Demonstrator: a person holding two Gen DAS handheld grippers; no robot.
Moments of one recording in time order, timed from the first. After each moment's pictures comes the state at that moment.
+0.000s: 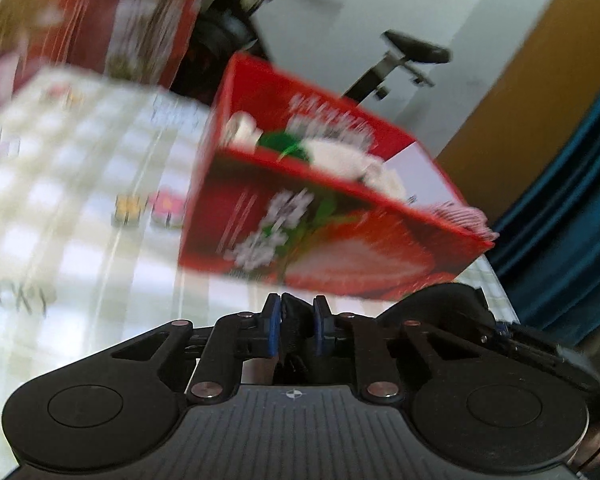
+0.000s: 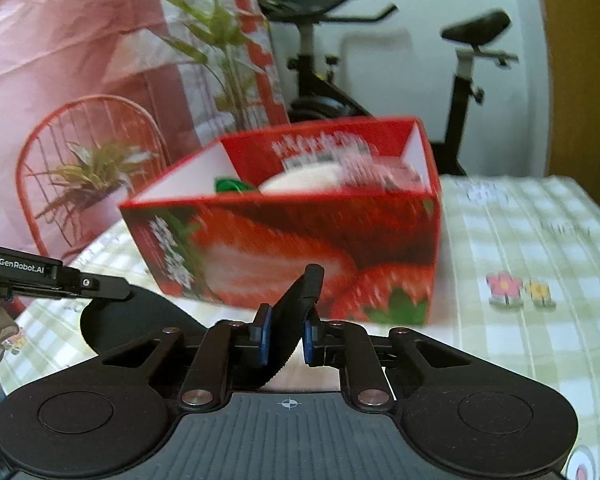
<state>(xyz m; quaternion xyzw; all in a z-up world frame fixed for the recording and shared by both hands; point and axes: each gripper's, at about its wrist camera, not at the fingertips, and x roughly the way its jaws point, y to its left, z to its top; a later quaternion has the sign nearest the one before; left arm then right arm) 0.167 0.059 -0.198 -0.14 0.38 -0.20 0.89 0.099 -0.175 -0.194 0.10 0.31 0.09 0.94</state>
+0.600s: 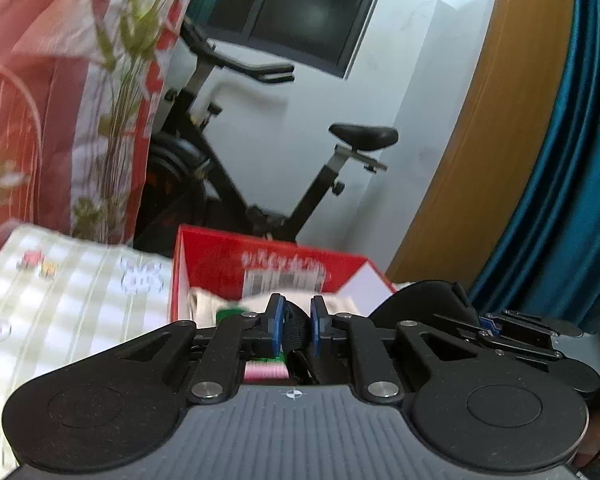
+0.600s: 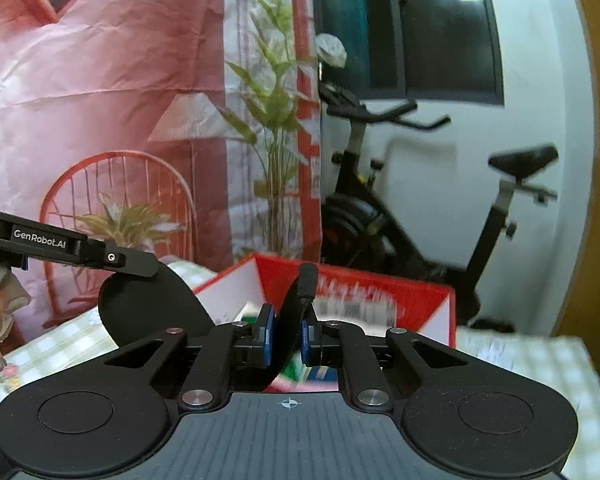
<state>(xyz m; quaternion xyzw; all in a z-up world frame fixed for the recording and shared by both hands) 0.199 0.041 -0.107 -0.10 0.24 -0.22 0.94 0.154 -0.160 -0.096 0.00 0.20 0.12 0.97</state>
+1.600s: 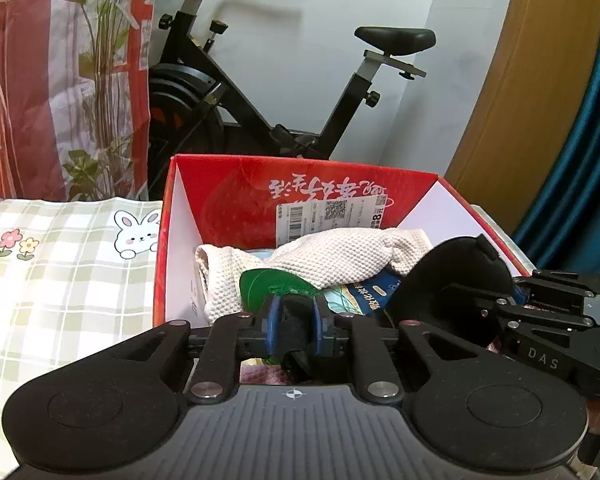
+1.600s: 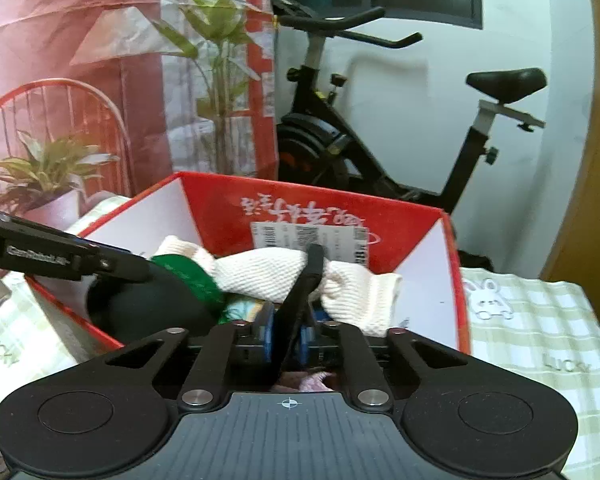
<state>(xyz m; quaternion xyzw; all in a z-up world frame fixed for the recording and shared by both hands) 0.291 0.014 -0.172 -0.02 0.36 -0.20 0.91 0.242 -0.162 -0.179 0.00 0.32 0.05 0.95</state>
